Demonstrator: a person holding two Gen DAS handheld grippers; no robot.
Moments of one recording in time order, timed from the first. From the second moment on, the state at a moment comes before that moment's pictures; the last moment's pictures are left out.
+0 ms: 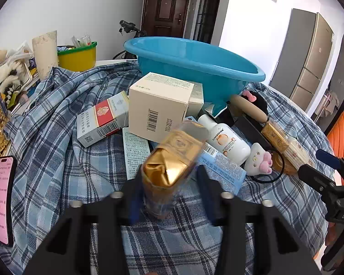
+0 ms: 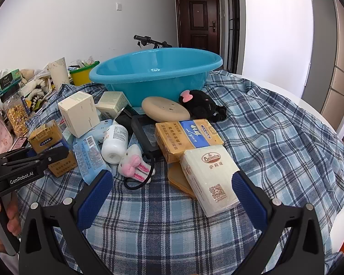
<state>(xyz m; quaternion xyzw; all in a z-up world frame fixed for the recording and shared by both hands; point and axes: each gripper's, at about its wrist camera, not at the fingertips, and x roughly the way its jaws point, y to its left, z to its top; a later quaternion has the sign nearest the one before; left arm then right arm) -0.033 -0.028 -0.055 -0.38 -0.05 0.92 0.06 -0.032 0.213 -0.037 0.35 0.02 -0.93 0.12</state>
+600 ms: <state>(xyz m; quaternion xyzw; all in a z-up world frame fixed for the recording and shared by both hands) -0.016 -0.017 -0.038 -0.35 -0.03 0.93 0.08 -0.038 0.247 -0.035 0.34 -0.01 -0.93 0.13</state>
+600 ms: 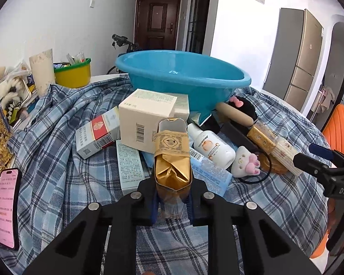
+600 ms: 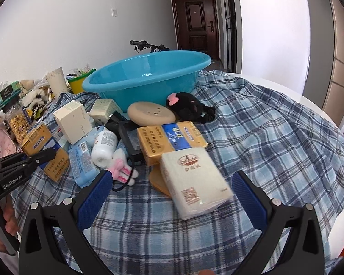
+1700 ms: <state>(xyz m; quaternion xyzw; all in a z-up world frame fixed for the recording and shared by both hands) -0.012 -0.024 -0.034 -0.34 -0.06 0.93 0.08 -0.070 0.263 -0.062 0.39 0.01 -0.91 0.14</state>
